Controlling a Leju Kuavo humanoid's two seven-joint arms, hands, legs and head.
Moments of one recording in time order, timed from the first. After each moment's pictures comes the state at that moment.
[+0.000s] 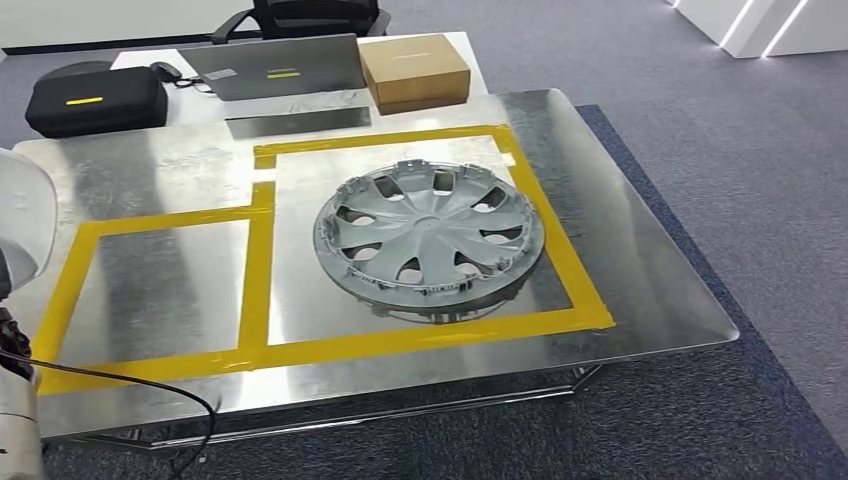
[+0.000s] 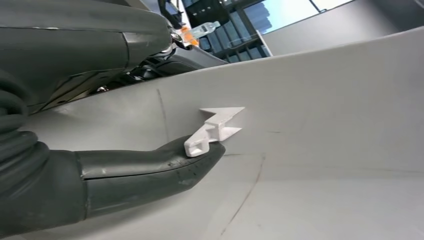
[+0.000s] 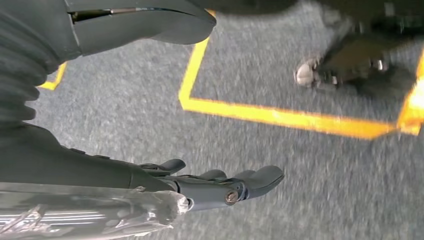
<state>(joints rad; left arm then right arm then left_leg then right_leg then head) -0.35 0.17 0.58 -1.06 -0.21 -0.02 -0.68 -0.09 0.19 -0.97 -0.21 1.38 -0.10 -0.19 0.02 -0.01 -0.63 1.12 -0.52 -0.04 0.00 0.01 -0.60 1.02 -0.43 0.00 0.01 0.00</state>
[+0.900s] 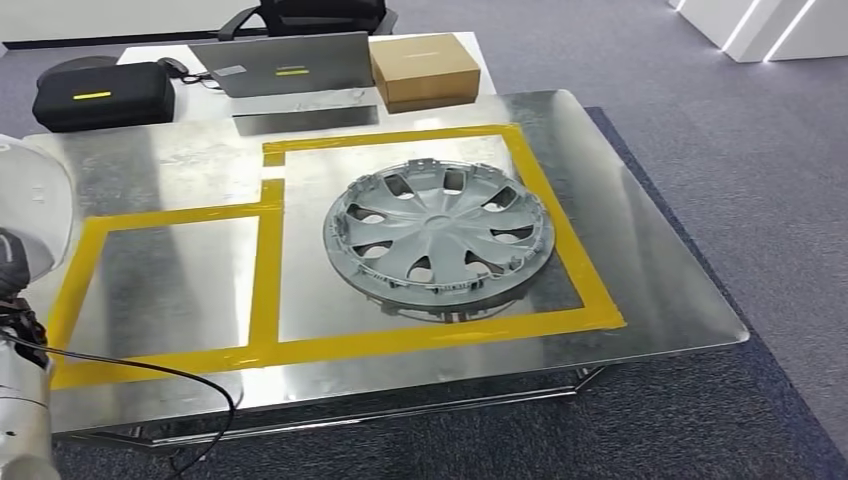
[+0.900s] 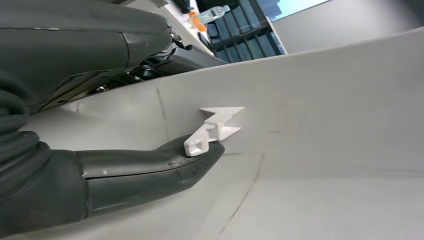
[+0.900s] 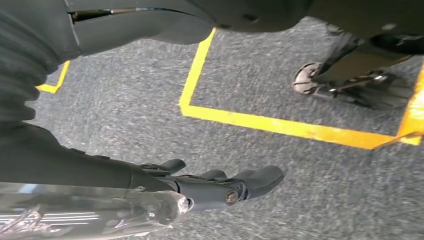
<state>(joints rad) -0.41 0.18 0.56 -0.96 -0.22 -0.04 -0.70 -0.09 0.17 -0.97 -0.21 1.38 -0.09 -0.18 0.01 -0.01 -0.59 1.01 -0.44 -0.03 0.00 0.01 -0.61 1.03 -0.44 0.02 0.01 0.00</state>
